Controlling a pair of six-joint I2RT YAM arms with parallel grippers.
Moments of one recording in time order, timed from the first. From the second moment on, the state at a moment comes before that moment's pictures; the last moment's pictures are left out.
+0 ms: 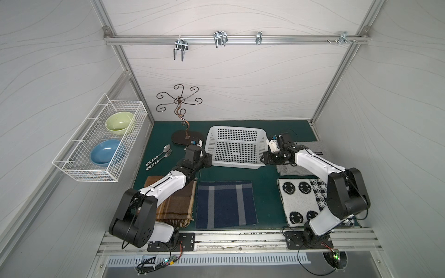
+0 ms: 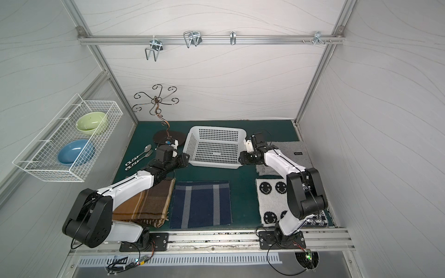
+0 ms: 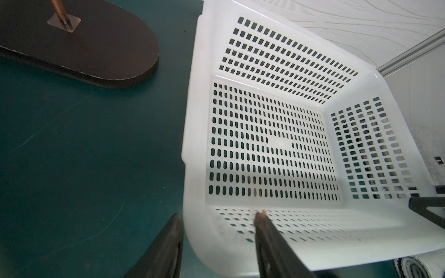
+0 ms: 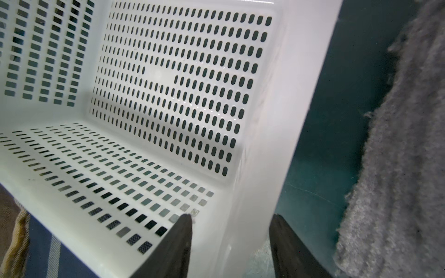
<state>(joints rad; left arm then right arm) -0.34 1.39 0.73 0.00 0.03 -0.46 0.35 1.62 1.10 -0.49 -0.29 0.18</state>
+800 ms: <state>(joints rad) -0.37 1.32 0.76 -0.19 0.03 -0.49 0.34 1.48 1.03 -0.48 -0.30 0.19</state>
